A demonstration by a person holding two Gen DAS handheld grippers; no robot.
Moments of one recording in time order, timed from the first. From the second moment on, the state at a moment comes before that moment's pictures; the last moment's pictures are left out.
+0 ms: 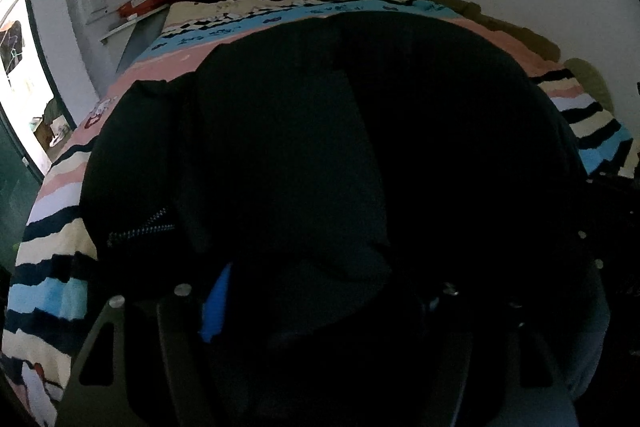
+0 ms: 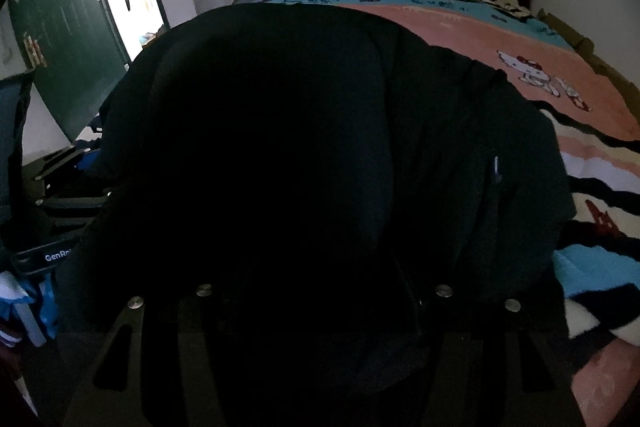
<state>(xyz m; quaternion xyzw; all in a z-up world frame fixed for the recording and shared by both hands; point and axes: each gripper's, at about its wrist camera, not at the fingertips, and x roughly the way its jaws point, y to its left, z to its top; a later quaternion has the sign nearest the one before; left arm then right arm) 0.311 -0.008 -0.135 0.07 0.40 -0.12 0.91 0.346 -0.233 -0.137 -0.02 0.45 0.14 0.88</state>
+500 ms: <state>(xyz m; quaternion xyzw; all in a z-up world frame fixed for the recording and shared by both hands) 0.272 -0.003 -0.119 0.07 0.39 -0.11 0.91 0.312 -0.227 -0.118 -0.03 0.44 0.14 0.89</state>
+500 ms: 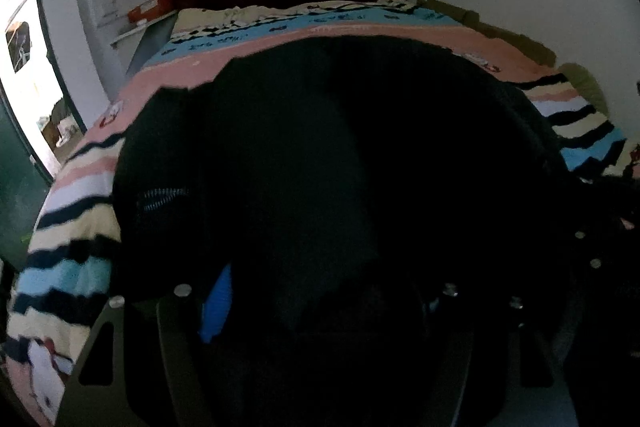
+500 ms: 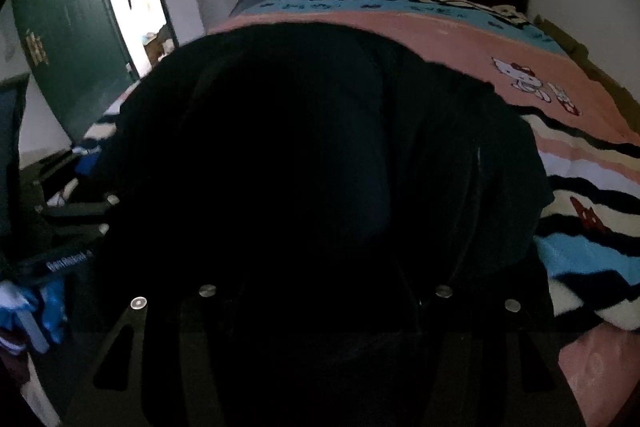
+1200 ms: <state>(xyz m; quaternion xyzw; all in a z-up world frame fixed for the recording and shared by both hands) 0.187 0.003 -0.069 0.08 0.32 -0.07 0.94 0.266 -0.239 -0.097 0.00 0.43 0.11 0.90</state>
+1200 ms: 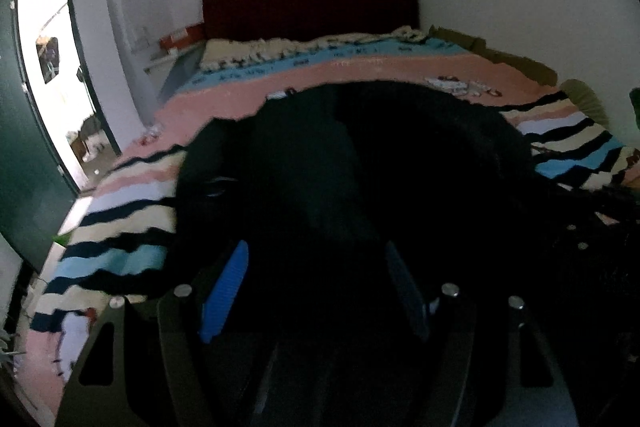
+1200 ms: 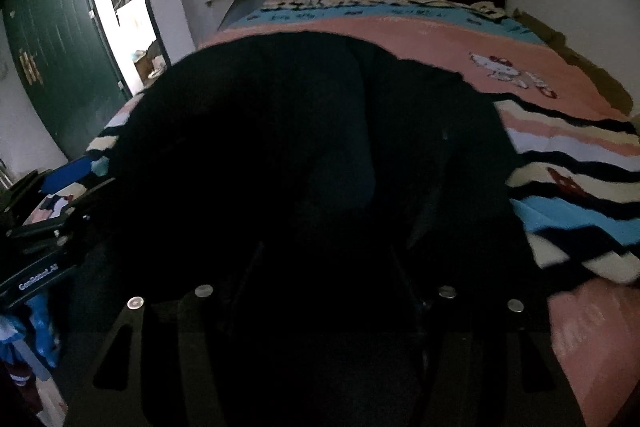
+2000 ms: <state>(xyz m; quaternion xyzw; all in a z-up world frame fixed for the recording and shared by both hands) 0.052 0.054 -0.025 0.07 0.29 -0.01 0.96 0.103 -0.310 -0.054 0.05 0.38 0.03 0.92</state>
